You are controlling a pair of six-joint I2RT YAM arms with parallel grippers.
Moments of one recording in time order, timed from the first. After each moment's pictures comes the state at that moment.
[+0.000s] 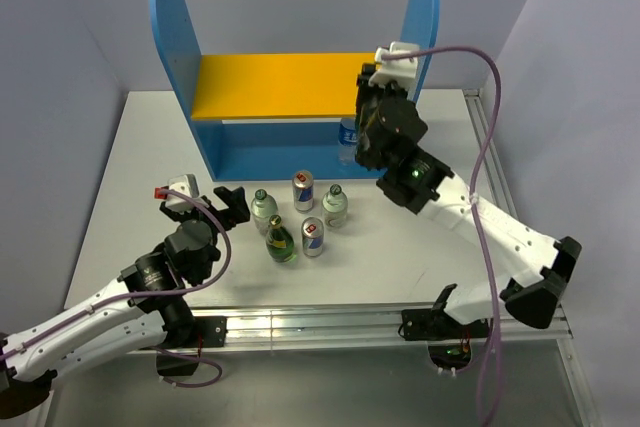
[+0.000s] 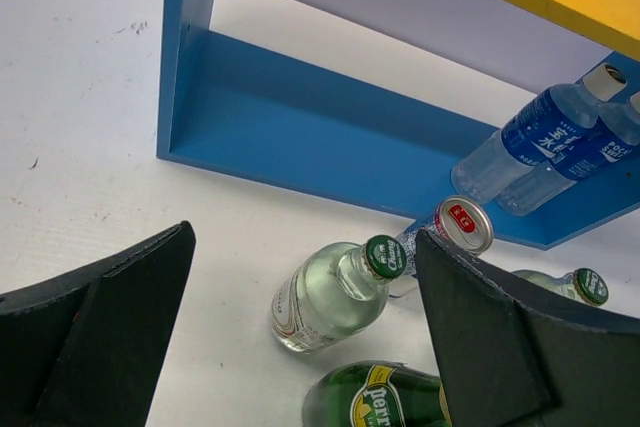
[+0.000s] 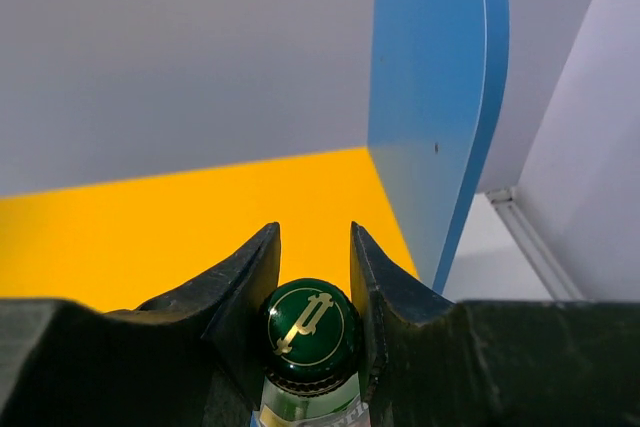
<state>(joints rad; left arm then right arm) -0.98 0.58 0.54 -0.16 -0.97 -0.56 0.91 1.29 1.39 0.16 1.08 -0.19</state>
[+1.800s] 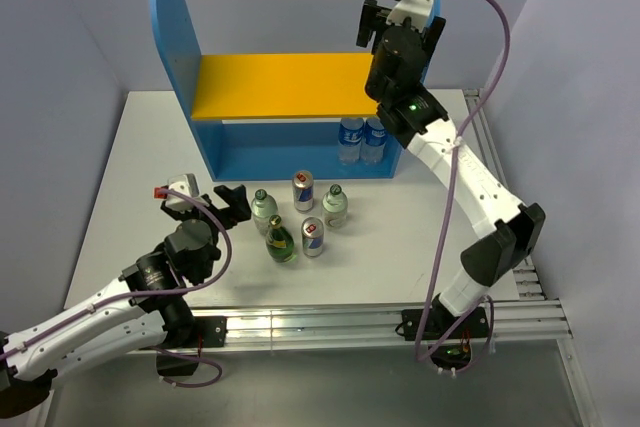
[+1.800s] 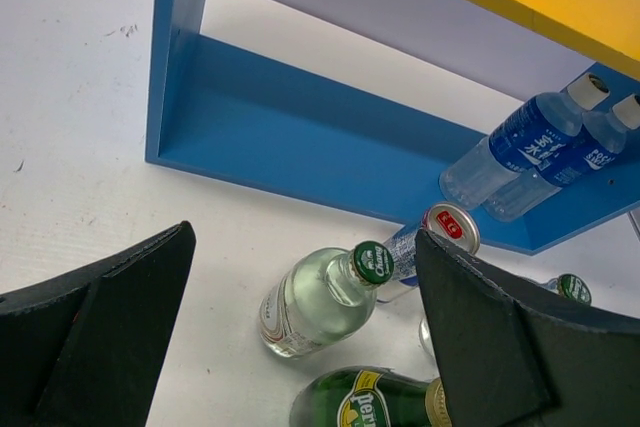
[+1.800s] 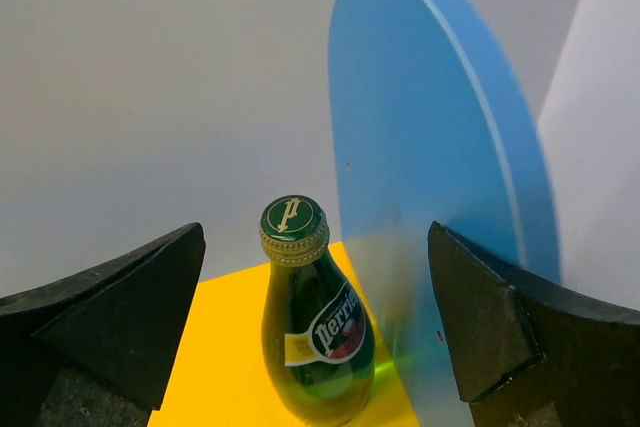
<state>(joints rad) -0.98 0.59 0.54 -0.12 -0.97 -0.57 0.55 1.63 1.79 0.05 0.88 -0.08</state>
